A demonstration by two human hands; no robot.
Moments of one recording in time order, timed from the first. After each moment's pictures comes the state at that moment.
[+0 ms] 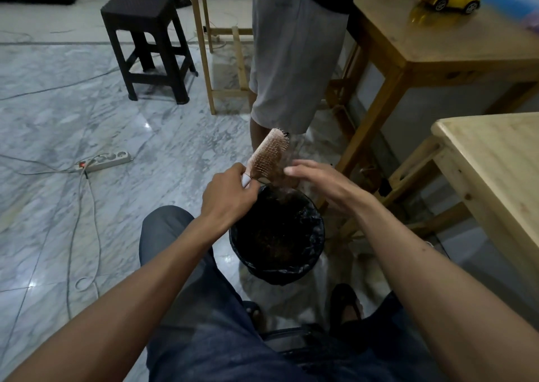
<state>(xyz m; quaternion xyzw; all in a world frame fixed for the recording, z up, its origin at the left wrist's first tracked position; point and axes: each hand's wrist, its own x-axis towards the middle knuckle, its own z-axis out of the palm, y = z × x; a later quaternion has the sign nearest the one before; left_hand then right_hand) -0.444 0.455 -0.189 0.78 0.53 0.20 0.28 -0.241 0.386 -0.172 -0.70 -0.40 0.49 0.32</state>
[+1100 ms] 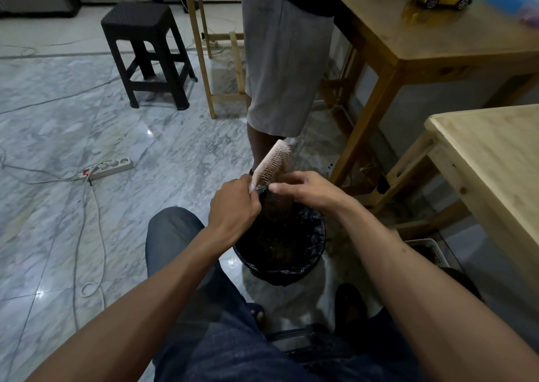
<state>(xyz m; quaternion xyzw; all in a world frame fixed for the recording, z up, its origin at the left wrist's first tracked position) -0.437 0.441 -0.205 0.83 0.47 0.20 0.20 -0.252 0.384 -0.194 -0.68 -0.41 0.51 0.33</state>
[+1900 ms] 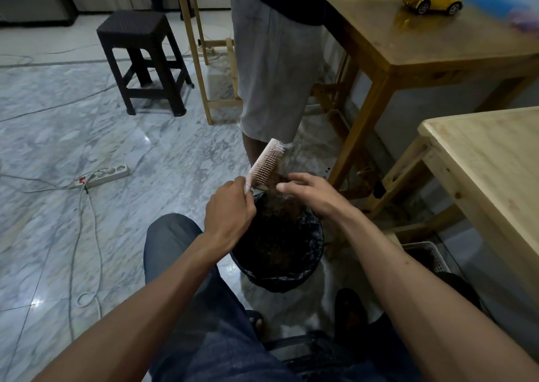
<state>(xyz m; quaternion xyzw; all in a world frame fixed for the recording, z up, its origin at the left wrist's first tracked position) -0.432 0.447 -0.211 0.83 0.48 0.23 0.17 -0.239 0.378 -0.195 -0.73 -0.38 0.46 0.35</state>
